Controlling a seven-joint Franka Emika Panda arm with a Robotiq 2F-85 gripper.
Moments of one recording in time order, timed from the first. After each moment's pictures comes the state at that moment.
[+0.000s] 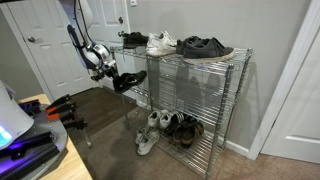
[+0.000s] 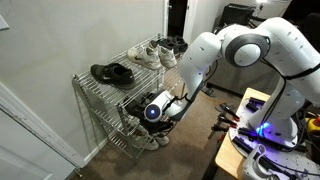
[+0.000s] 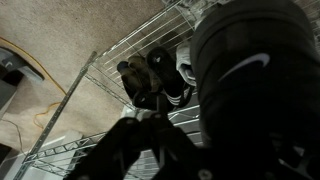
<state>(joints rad) 0.48 1.00 0.11 -1.68 -1.15 2.43 2.12</state>
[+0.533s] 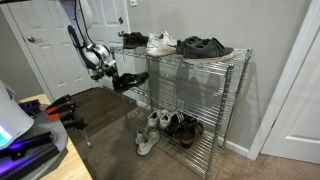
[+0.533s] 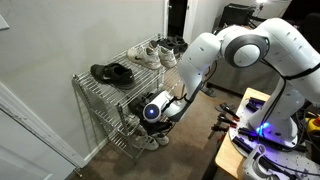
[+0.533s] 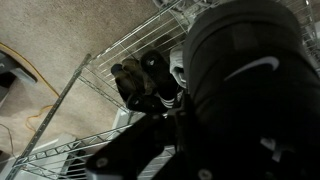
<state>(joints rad) 0.47 1.00 0.12 -1.67 -1.14 2.44 2.09</state>
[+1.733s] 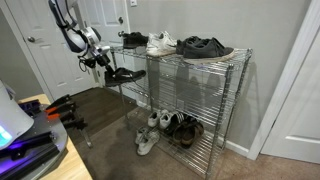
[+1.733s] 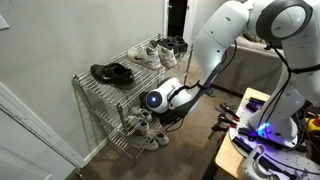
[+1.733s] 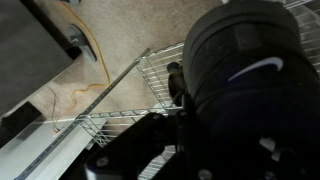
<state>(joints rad) 0.46 0.68 0.17 -1.96 -0.91 2.19 1.74</state>
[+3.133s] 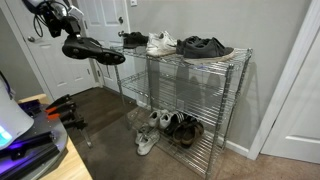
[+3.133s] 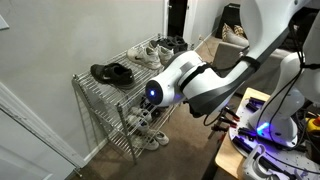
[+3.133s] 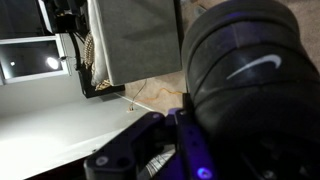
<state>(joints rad) 0.55 0.29 0.35 -2.01 -0.59 1.32 1.26</state>
